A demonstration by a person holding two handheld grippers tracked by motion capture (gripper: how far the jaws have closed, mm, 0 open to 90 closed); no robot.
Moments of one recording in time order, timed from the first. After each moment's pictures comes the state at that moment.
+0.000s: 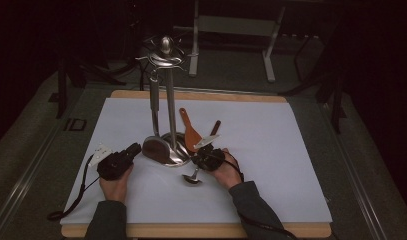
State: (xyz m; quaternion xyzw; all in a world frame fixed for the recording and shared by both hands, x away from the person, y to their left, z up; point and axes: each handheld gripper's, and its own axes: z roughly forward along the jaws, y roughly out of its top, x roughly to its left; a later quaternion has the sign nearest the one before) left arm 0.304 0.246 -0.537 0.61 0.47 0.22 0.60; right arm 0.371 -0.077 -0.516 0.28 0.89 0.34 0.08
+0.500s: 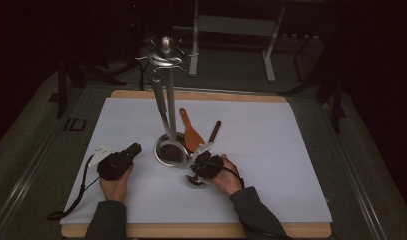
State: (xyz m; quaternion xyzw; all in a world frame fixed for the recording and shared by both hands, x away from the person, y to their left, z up) left arm 0.304 0.246 -0.537 0.61 0.47 0.22 0.60; right arm 0.352 -0.074 -0.521 0.26 0.91 0.30 0.08
